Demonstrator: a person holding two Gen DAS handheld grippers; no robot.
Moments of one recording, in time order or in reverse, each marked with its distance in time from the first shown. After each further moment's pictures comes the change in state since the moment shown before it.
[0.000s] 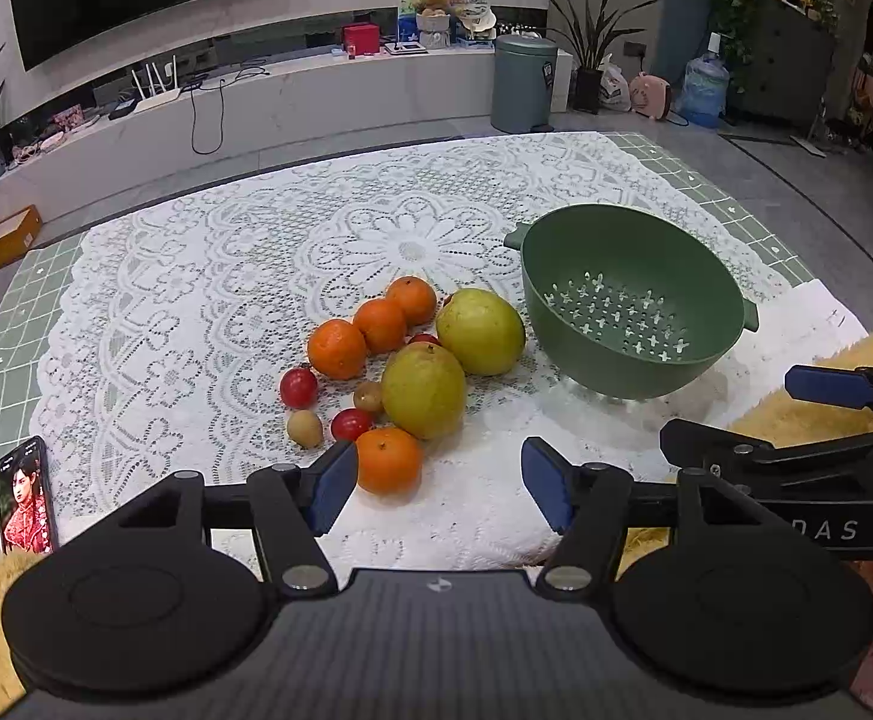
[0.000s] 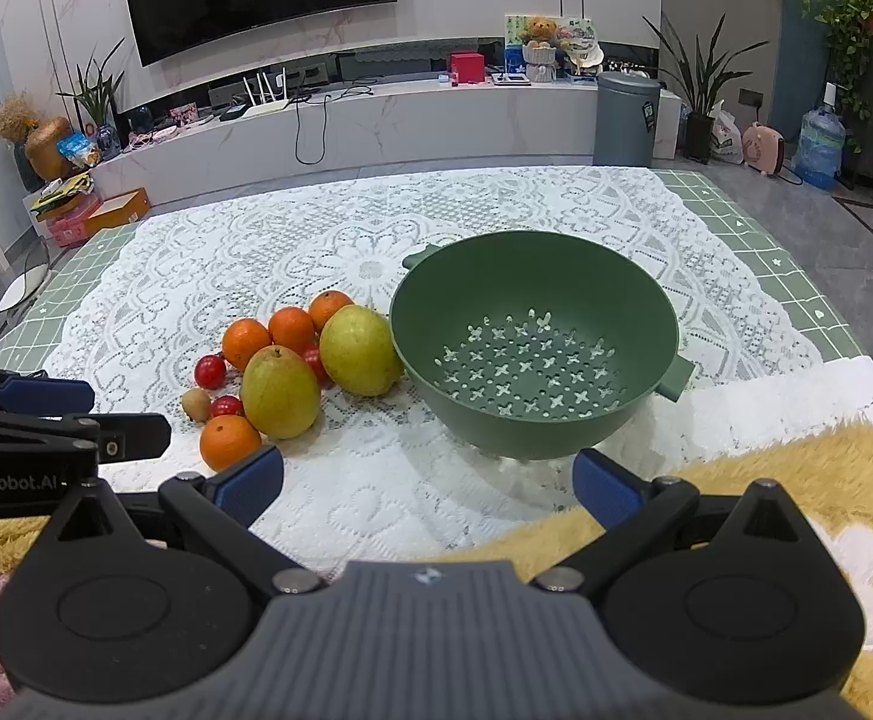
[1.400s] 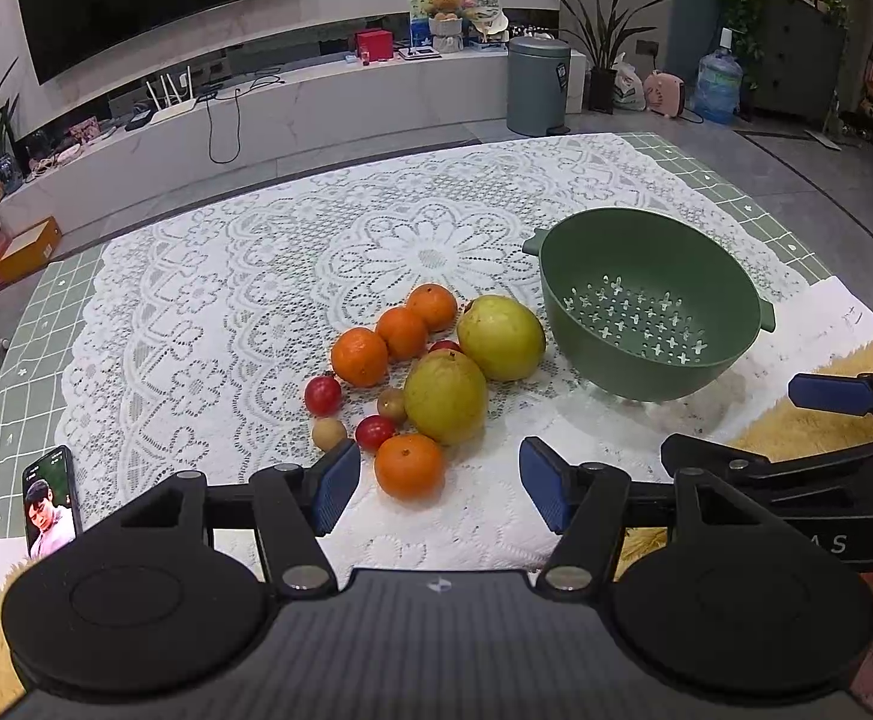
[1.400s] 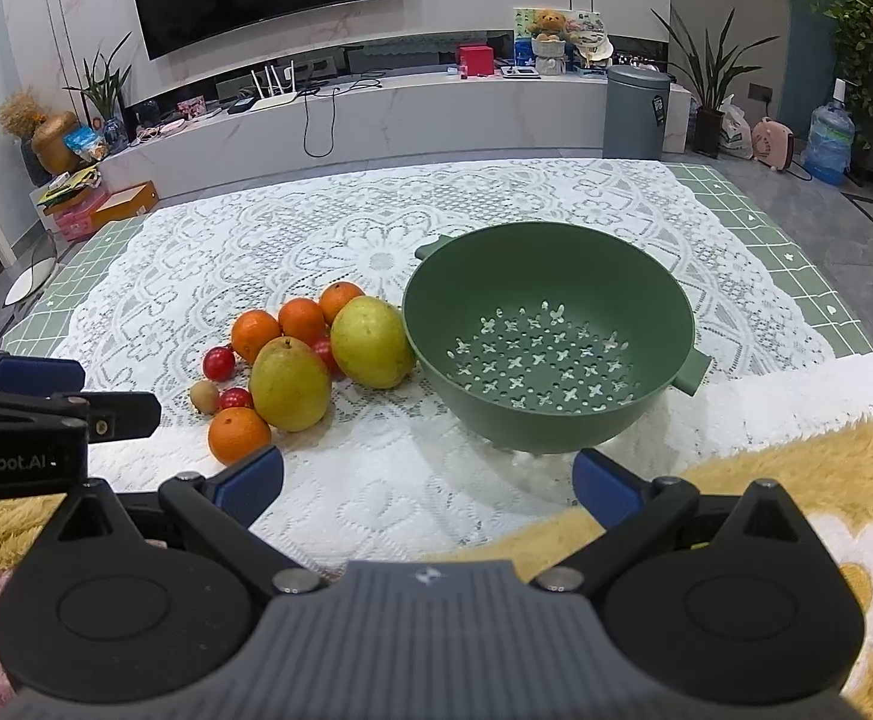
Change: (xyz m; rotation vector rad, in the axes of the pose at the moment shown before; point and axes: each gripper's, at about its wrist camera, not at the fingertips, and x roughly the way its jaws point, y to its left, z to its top) left arm -0.006 0.001 0.003 0.017 -0.005 0.048; right arm 0.009 0.001 -0.002 -0.004 0.017 0.020
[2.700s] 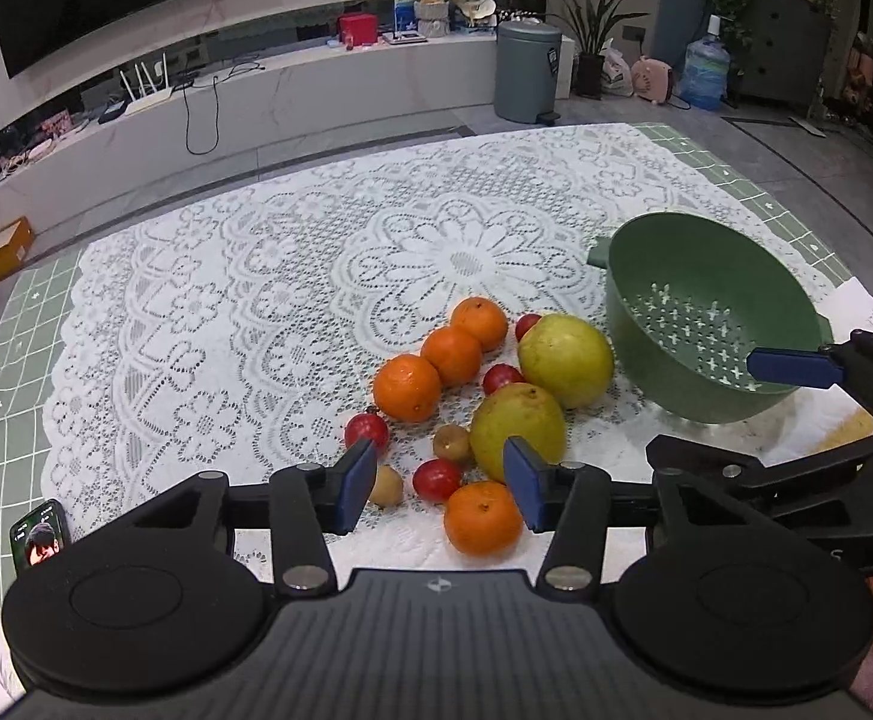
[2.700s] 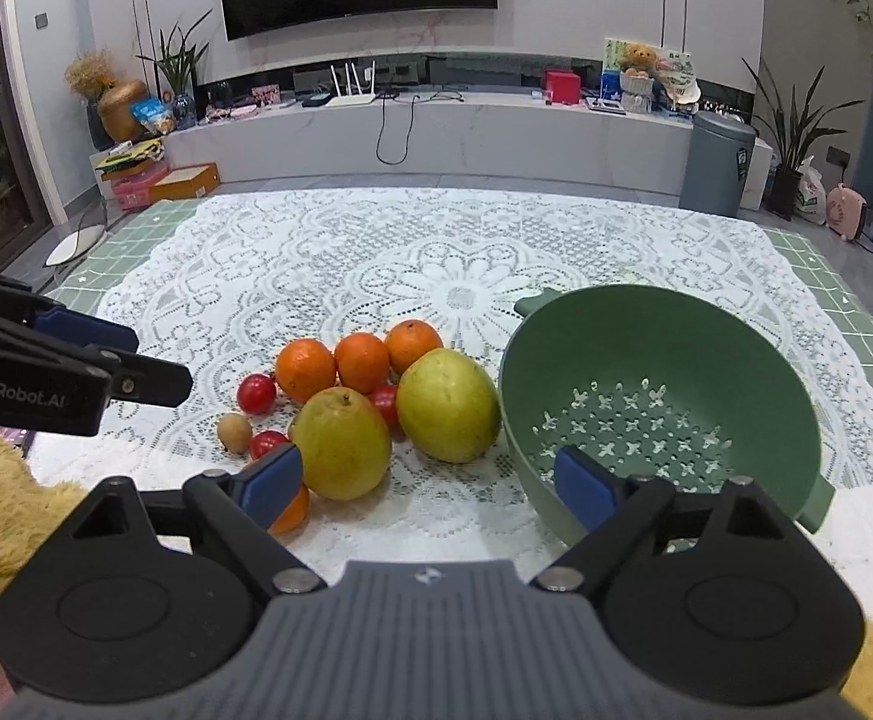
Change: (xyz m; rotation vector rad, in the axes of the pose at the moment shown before) left arm 0.052 0.057 0.027 0.026 0.034 -0.054; right arm 0.065 0.035 0.031 -0.152 -0.032 0.092
